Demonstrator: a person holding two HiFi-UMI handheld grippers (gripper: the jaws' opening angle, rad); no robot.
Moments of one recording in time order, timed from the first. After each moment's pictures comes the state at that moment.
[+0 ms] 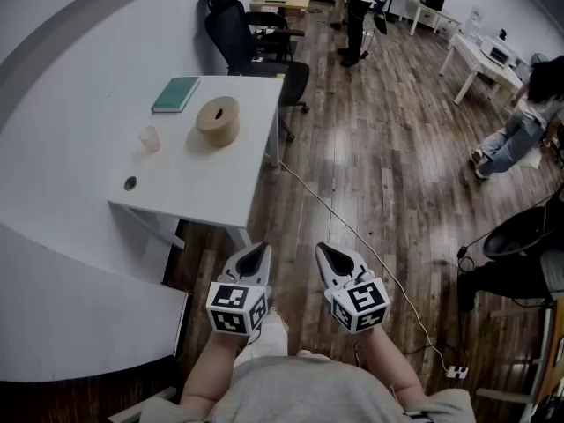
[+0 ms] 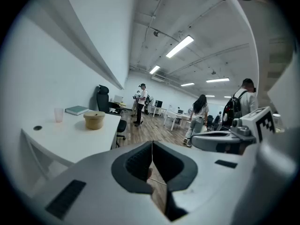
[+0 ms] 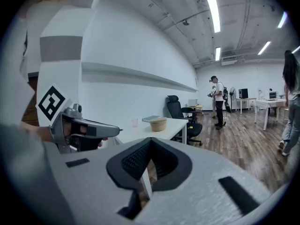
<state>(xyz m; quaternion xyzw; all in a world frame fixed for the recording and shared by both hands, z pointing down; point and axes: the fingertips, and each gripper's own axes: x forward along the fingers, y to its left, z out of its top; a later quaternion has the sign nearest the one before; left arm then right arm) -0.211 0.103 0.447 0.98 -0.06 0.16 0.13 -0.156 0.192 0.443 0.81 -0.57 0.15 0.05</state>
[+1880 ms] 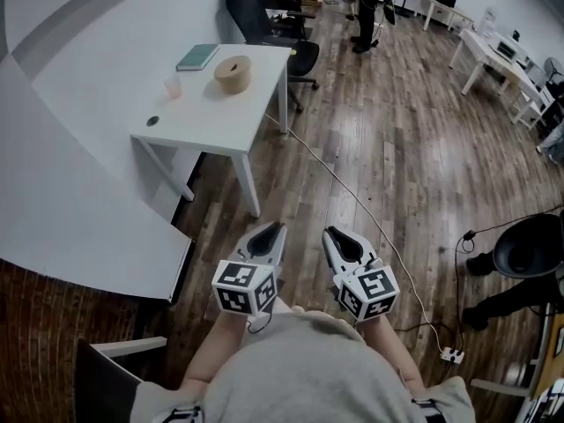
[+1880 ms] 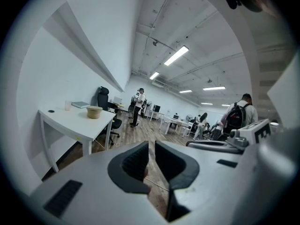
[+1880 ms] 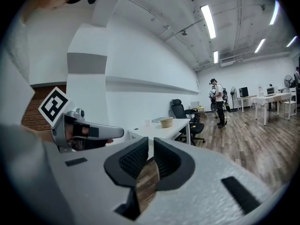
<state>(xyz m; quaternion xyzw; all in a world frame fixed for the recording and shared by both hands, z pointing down) -0.356 0.297 0.428 0.98 -0.07 0.12 0.16 -0.308 0.377 0.431 0.80 -0.59 0.12 0.01</state>
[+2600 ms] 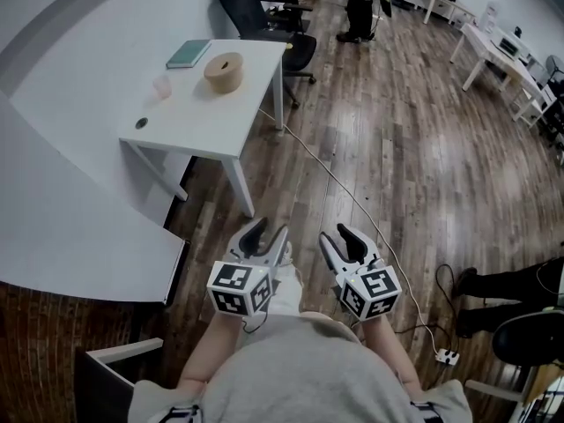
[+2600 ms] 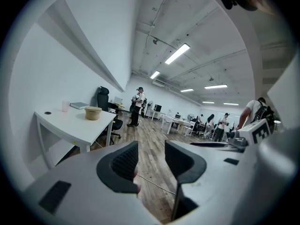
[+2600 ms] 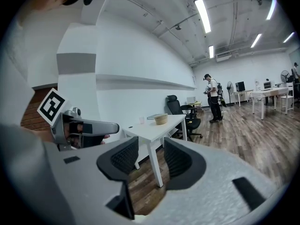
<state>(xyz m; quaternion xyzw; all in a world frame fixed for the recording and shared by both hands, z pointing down) -0.303 0.270 0.438 0.98 -0.07 0.12 0.15 -0.243 0.365 0.452 0.80 -0.58 0.15 0.01</state>
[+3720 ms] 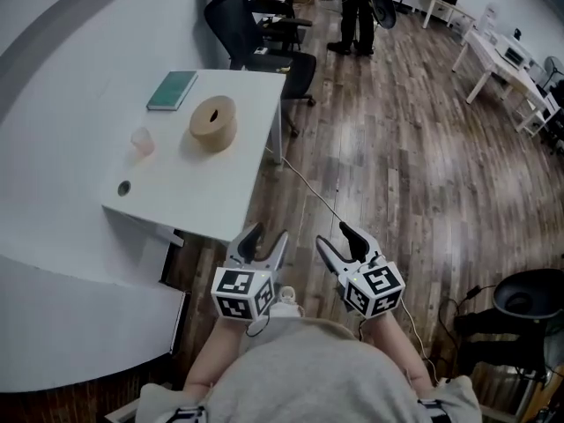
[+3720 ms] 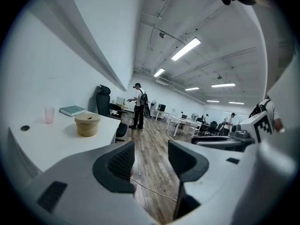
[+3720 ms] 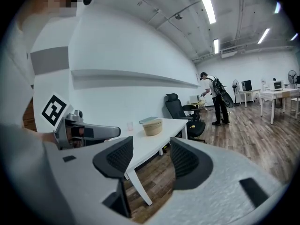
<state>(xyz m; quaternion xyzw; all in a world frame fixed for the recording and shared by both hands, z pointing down) -0.081 0.046 0.445 0.98 -0.08 0.13 0.15 -0.019 0.141 0.445 0.79 -0.59 0.16 0.02</state>
